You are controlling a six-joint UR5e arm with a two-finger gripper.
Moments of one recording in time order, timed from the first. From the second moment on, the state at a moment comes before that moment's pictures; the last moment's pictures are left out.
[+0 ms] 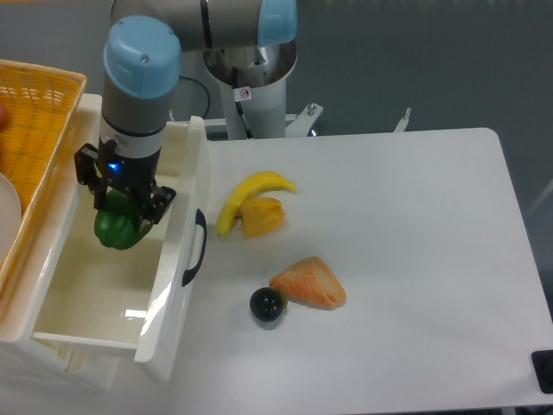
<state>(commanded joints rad) 2.14 -1.77 -1.51 -1.32 1.23 0.51</state>
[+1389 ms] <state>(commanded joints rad) 2.14 -1.77 -1.51 -1.30 1.23 0.51</state>
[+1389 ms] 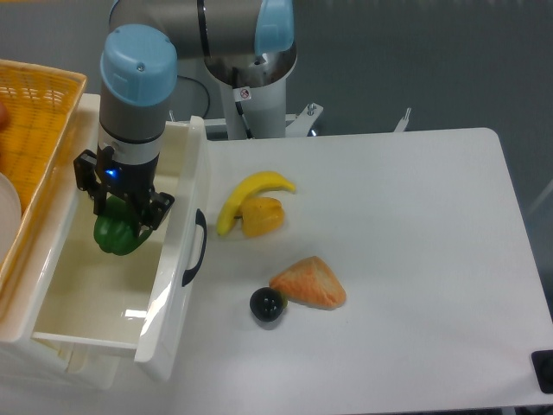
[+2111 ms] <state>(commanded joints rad) 2.14 -1.77 -1.51 -1.30 1.23 0.51</state>
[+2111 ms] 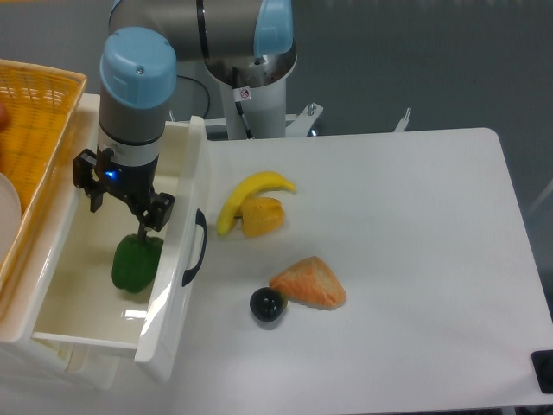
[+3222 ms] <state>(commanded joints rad) 2.45 -1.66 -1.50 -1.25 1.23 0.56</state>
